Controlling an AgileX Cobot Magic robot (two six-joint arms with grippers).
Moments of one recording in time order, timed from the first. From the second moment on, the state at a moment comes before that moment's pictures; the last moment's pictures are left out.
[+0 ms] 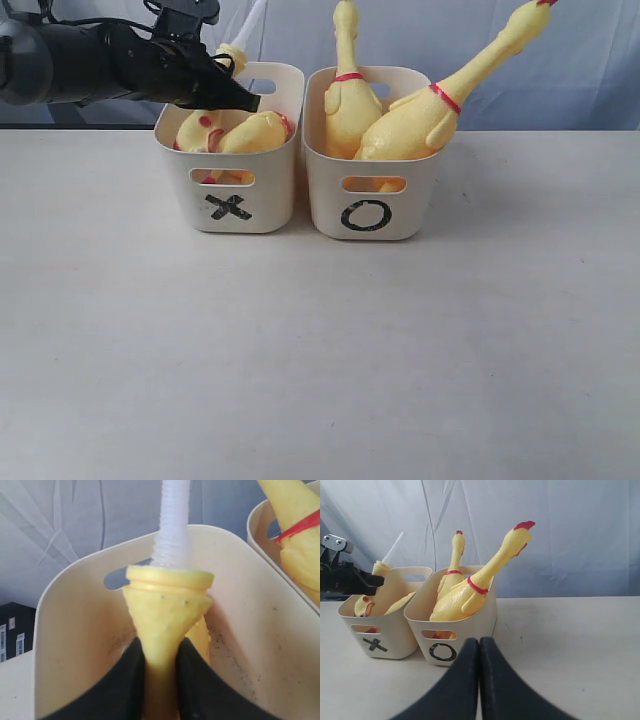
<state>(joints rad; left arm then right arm) -0.30 2.08 -1.56 -0.42 0.10 0.56 0.40 0.34 -0.60 -0.26 0.57 0.40</state>
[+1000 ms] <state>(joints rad) -0.30 1.93 -1.56 -0.35 0.41 0.56 0.40 0.34 -0.60 -0.26 0.58 0.40</state>
